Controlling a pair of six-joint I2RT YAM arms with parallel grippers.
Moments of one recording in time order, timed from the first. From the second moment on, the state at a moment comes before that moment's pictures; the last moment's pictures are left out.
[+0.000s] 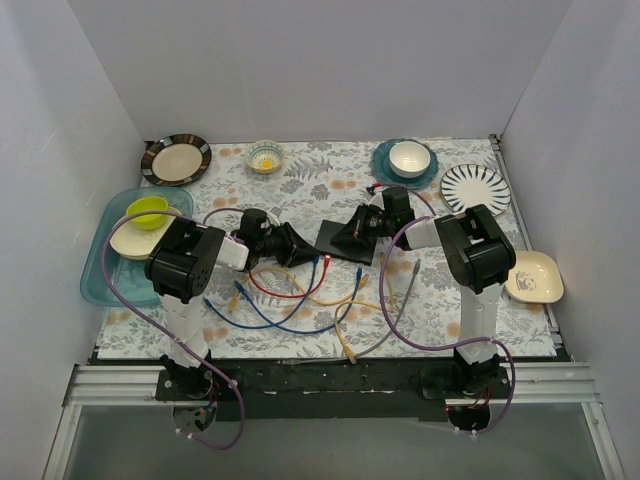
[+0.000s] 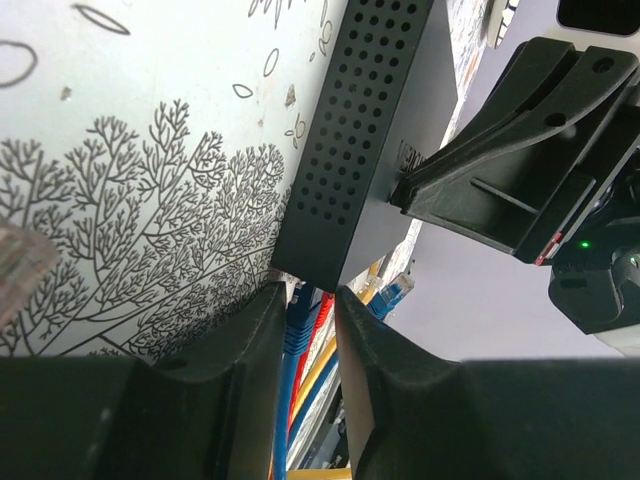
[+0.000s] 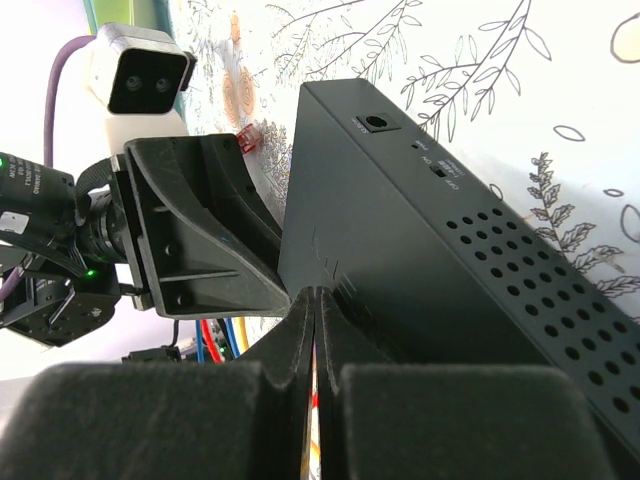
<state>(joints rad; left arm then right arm) -0.35 1.96 0.79 0.55 0.70 -1.11 0.40 2.04 1.02 0.39 -0.76 0.91</state>
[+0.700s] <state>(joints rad) -0.36 1.98 0.79 0.56 0.71 -1.12 0.40 2.05 1.03 0.40 -0.78 0.91</state>
